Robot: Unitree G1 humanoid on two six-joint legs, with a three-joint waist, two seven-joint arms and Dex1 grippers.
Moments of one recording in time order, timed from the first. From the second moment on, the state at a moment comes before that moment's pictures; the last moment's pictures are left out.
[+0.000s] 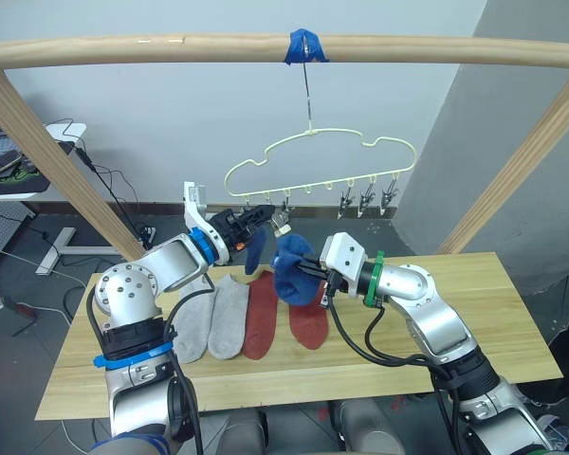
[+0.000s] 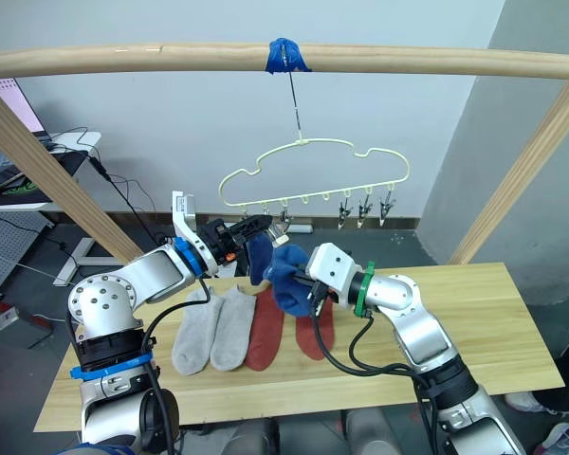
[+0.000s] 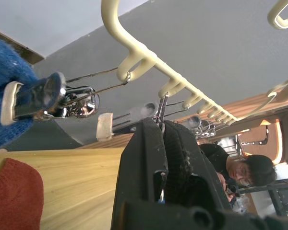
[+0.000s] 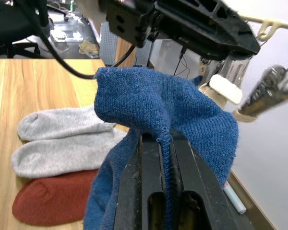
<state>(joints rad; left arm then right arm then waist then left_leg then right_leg) -0.56 0.24 0.44 -0.03 -1.11 1.20 -0.13 -0.40 -0.28 0.33 -0.11 0.05 0.20 0.76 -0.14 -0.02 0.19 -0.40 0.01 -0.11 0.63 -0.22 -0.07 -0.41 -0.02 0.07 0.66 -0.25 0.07</state>
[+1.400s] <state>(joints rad) -0.51 0.33 0.39 -0.09 -1.23 1.20 -0.19 -0.42 -0.23 0.30 -0.12 0.14 0.27 0.72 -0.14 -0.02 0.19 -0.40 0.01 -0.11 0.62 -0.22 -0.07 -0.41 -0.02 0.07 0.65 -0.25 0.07</state>
